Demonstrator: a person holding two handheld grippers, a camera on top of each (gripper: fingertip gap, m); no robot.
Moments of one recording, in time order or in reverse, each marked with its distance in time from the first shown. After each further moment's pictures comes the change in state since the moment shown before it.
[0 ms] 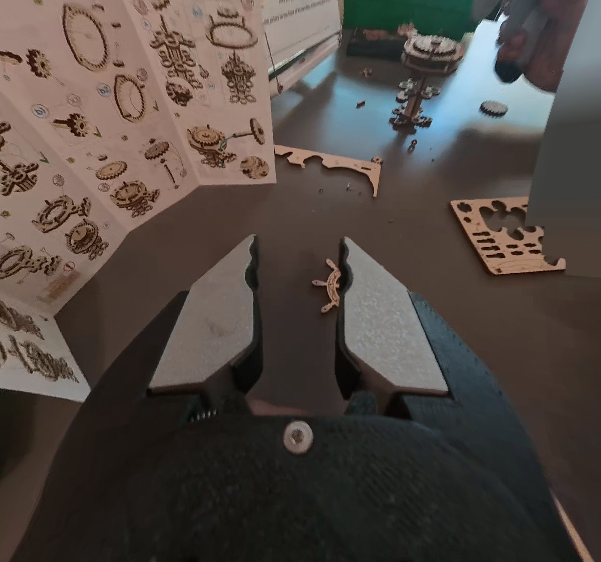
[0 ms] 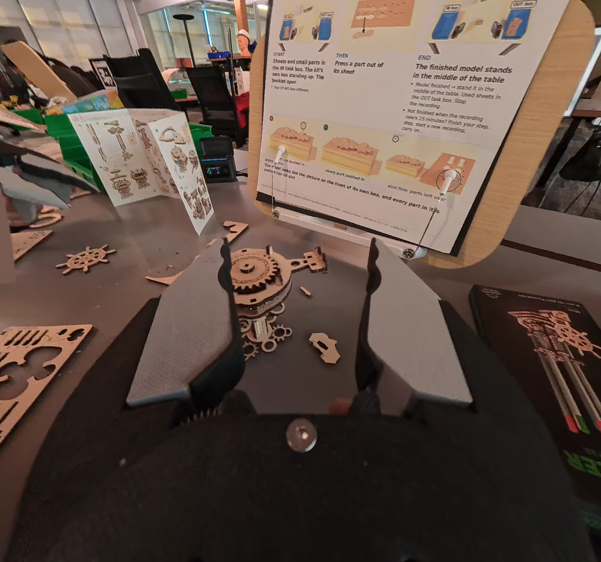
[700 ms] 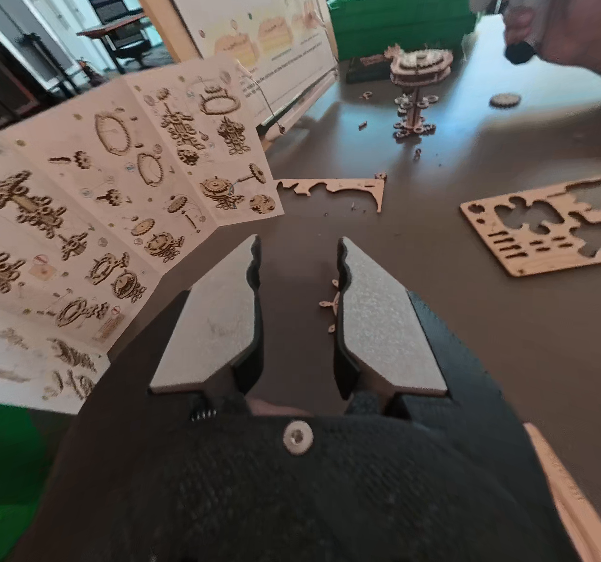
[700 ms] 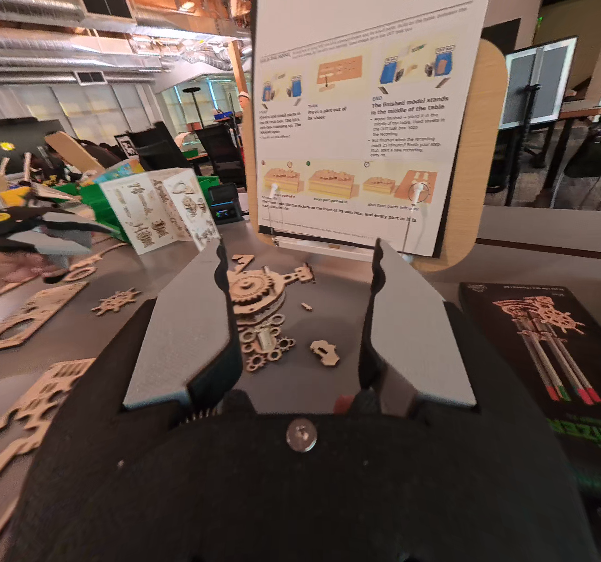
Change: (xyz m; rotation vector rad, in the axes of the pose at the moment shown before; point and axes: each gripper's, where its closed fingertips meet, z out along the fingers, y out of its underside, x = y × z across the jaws) left arm 0.011 -0.020 -0.004 0.083 -0.082 0.190; right arm 0.018 -0.020 -0.028 0.126 0.006 0.128
